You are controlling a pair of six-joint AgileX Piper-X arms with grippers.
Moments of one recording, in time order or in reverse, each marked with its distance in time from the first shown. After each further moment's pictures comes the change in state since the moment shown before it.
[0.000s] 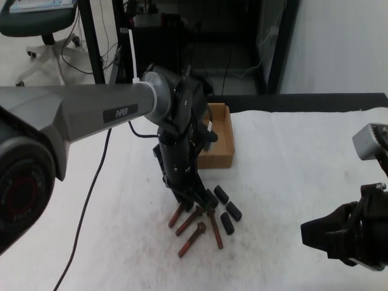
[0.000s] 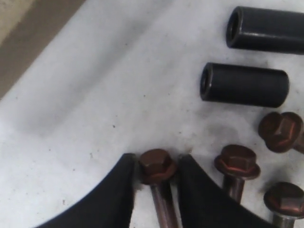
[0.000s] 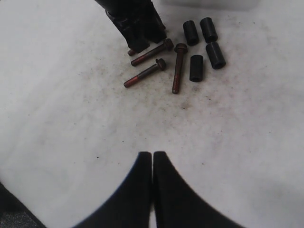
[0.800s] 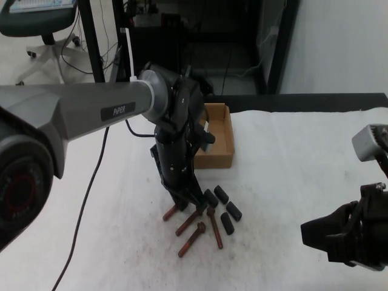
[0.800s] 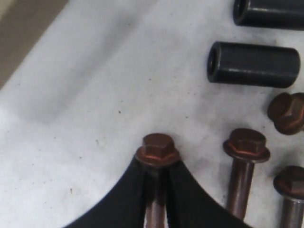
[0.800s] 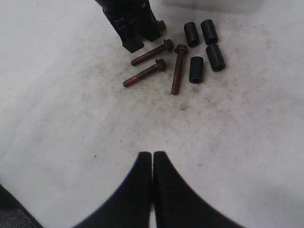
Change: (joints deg) left arm 0.6 0.0 -0.3 0.7 -0.4 2.0; right arm 0.0 0.0 0.0 0.0 0.0 -1.9
